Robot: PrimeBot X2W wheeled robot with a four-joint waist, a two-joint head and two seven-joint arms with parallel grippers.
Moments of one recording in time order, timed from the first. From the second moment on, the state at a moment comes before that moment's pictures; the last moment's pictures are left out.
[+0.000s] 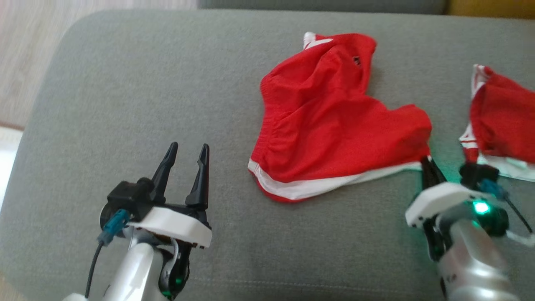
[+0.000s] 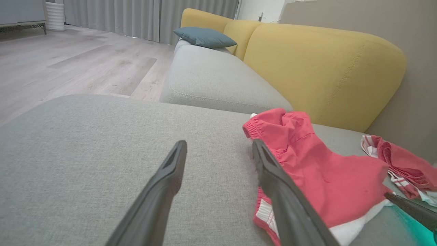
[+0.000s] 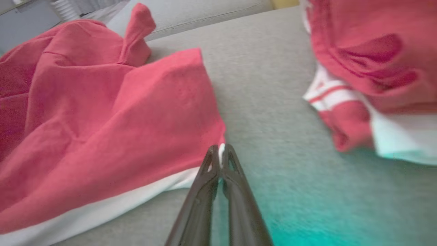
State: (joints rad) left arm -0.17 0.04 -0.27 0.24 -0.29 -0.05 -0.26; right arm -0.48 -0.05 -0.12 0.97 0.13 0.12 -0.19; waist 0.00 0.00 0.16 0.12
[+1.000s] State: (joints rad) left arm -0.09 0.04 -0.28 0.20 -0.29 -0.05 -0.26; right arm -0.10 -0.05 -0.01 0.46 0.26 0.12 -0.24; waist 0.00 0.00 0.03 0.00
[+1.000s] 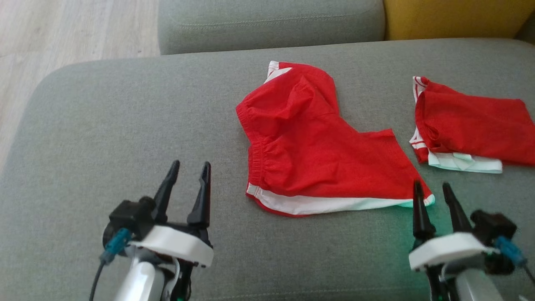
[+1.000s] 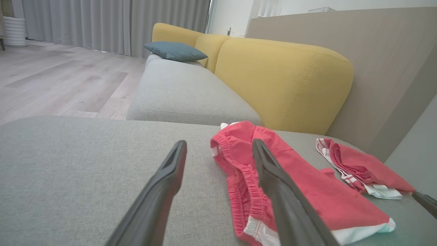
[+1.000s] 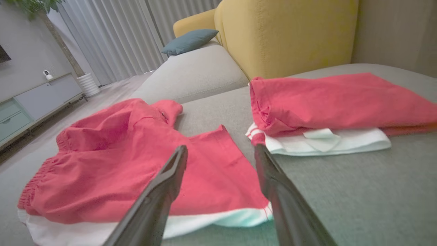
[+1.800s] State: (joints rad) left arm -0.22 0.09 -0.48 0.51 -0.24 -0.12 -0.26; right arm -0.08 -0.05 -0.01 0.42 0.26 0.12 -0.24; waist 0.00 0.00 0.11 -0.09
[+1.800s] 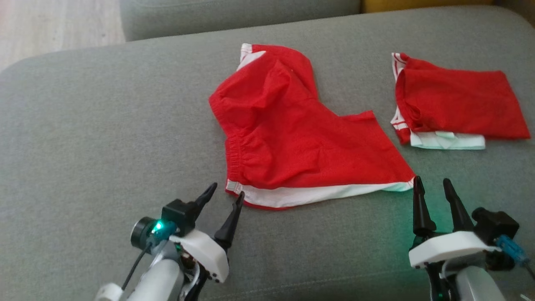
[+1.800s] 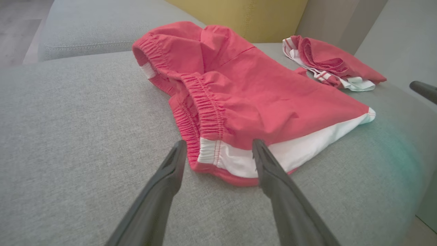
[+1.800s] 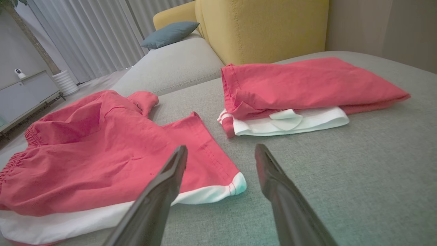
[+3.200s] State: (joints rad) left arm -0.23 0.11 -0.47 0.41 -0.25 -0.12 -0.26; right arm -0.23 -0.05 -0.01 0.70 0.38 0.12 -0.19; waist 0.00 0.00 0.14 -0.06
